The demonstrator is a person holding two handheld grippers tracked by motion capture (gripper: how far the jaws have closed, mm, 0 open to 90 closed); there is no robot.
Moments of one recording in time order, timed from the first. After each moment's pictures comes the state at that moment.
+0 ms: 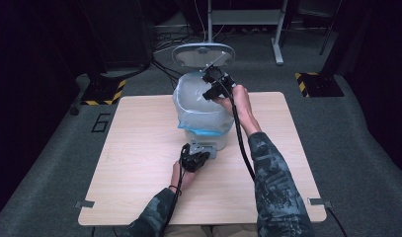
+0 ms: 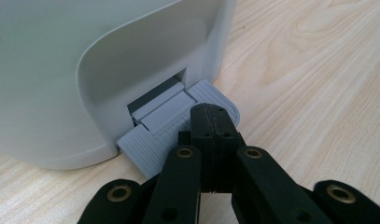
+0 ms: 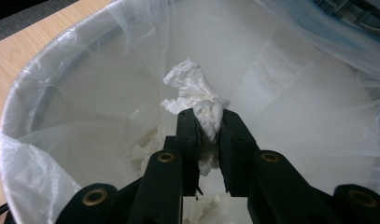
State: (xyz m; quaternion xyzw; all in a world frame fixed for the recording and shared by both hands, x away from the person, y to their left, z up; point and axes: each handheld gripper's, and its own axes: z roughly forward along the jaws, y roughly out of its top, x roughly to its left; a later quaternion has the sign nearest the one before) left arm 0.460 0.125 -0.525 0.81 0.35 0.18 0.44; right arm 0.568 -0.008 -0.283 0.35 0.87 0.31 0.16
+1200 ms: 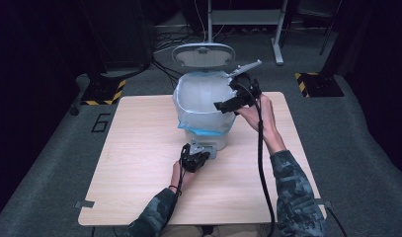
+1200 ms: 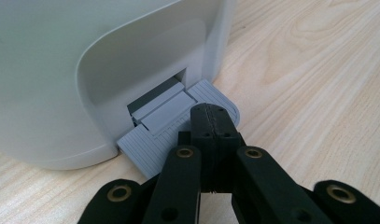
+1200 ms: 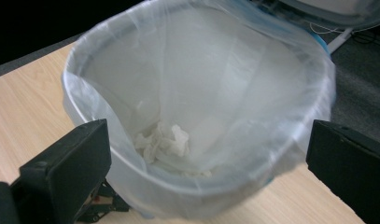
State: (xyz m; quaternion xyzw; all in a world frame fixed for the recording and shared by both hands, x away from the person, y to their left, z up) left arm 0.460 0.124 -0.525 0.81 0.35 0.18 0.44; right arm 0.512 -0.079 -0.272 0.34 0.83 0.39 0.20
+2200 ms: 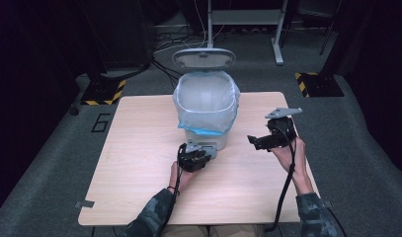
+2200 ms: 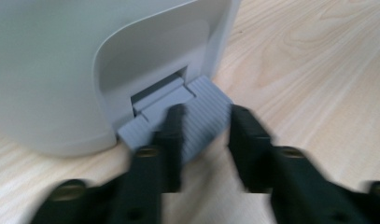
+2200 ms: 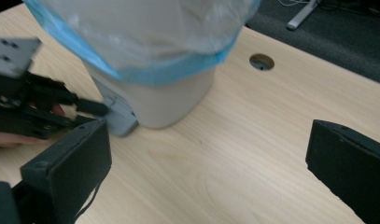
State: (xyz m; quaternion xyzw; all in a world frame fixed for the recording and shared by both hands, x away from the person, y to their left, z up) left arm 0.454 0.136 -0.517 0.80 0.37 0.14 0.44; right arm 0.441 -0.173 -0.364 0.41 0.80 0.38 0.22
